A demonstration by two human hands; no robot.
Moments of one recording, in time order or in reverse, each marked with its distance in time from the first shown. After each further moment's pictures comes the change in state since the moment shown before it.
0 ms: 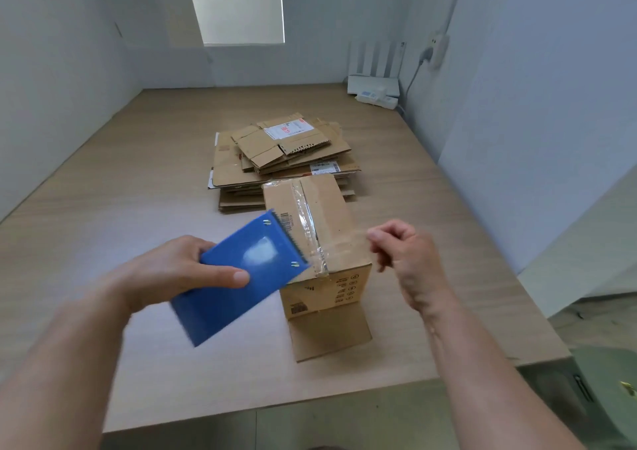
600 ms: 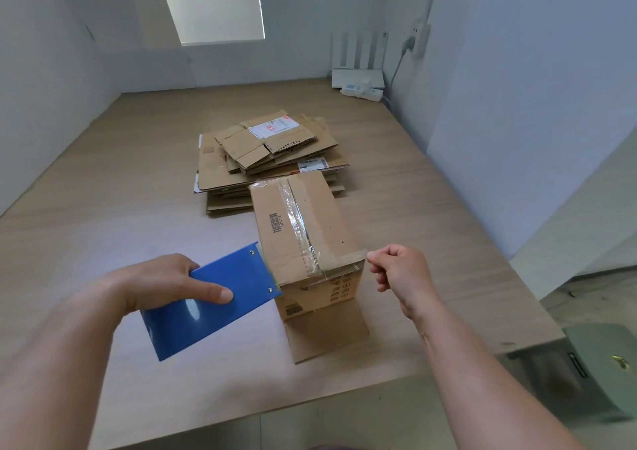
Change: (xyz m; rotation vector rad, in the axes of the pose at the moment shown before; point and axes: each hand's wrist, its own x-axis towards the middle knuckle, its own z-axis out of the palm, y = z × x) left_hand 0.028 -0.015 -0.010 0.266 -0.115 -0.290; right_hand 0.007 0.047 -0.008 -0.088 0.184 0.305
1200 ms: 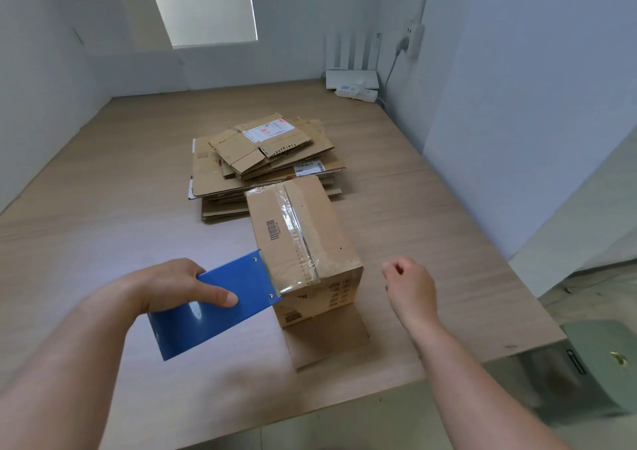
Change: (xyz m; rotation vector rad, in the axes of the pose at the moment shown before) left_hand 0.025 0.008 -0.003 0.075 -0.010 -0.065; right_hand 0.006 0.025 0.002 -0.461 0.239 -0.035
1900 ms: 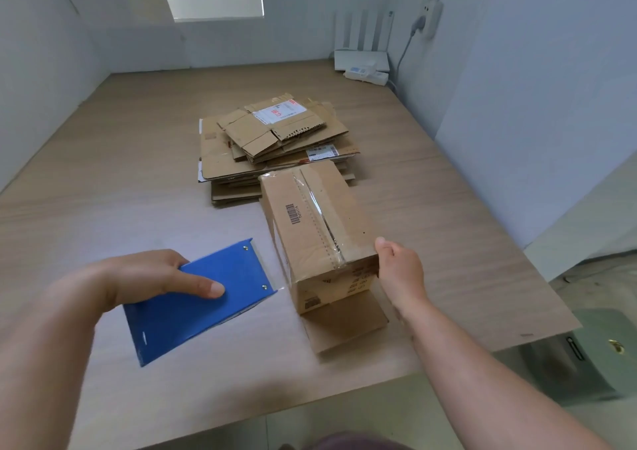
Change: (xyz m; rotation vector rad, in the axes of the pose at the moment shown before) left_hand -0.014 -0.042 -0.023 -0.096 -0.101 0.048; right_hand -0.017 -0.037 0.031 0.113 -0.040 -0.058
